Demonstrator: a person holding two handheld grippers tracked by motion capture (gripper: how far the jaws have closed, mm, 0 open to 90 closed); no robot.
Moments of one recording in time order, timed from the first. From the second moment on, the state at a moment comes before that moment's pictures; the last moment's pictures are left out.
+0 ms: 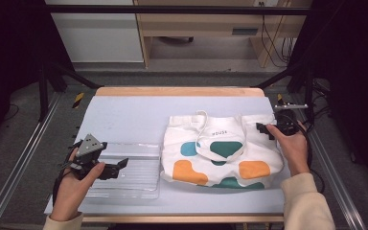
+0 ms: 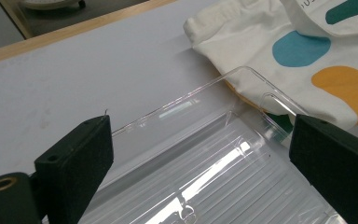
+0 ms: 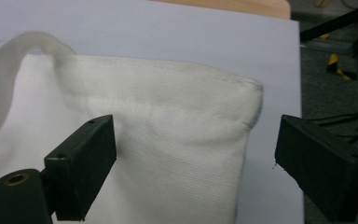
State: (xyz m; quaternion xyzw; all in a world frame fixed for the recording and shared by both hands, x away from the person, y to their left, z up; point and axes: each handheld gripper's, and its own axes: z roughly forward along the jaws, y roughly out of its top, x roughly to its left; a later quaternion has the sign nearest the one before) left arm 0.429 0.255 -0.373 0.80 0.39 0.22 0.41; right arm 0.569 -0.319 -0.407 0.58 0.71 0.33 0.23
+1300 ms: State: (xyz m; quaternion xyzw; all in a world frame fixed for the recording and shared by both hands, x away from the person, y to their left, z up) left arm 0.424 0.239 -0.369 0.81 0.37 0.21 0.42; right arm 0.413 -0.244 -0.389 0.43 0.73 0.43 0.31
